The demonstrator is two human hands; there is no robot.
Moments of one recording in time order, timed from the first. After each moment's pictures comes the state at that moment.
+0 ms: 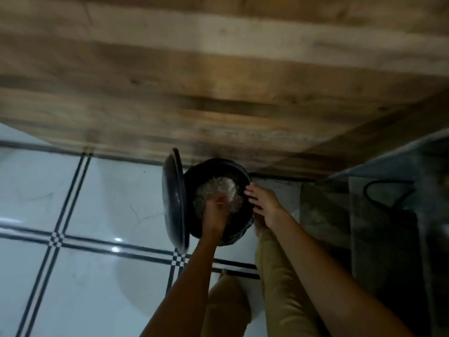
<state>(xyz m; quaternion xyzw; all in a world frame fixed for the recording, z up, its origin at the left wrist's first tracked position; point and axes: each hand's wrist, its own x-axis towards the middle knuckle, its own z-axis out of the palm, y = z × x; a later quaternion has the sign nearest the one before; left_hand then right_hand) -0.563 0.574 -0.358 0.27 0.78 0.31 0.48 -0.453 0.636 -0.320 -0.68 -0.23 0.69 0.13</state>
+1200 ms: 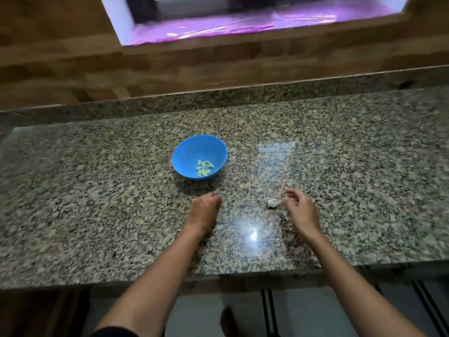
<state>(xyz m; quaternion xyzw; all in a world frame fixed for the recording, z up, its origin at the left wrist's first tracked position) -0.048 0.079 -0.021 0.98 -0.08 0.02 0.17 -0.066 -0.161 0.015 -0.89 0.14 0.02 0.44</state>
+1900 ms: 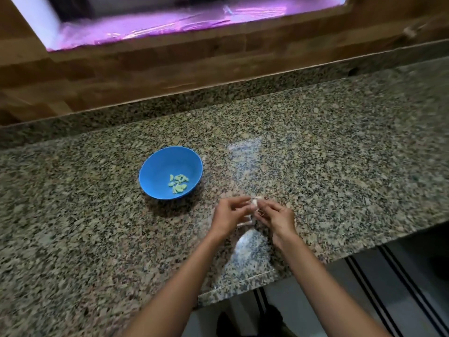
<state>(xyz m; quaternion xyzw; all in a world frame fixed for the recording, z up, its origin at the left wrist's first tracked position) -0.033 -0.002 0.013 0.73 0.02 -0.23 0.65 -0.060 -0.126 0.008 -0.49 0.36 0.03 0.80</state>
